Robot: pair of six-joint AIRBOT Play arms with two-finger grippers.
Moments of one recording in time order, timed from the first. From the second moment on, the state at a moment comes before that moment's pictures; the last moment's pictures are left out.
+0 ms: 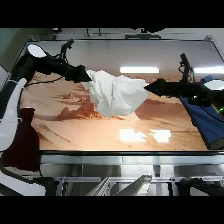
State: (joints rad) left arm -0.08 -1.73 1.74 0.81 -1.33 -1.24; right arm 0.02 -1.25 0.98 -0.34 0.92 0.95
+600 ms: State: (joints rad) left arm 0.00 -1.22 1.71 0.81 -1.43 -1.23; right arm -0.03 -0.78 0.97 -0.03 0.81 0.69
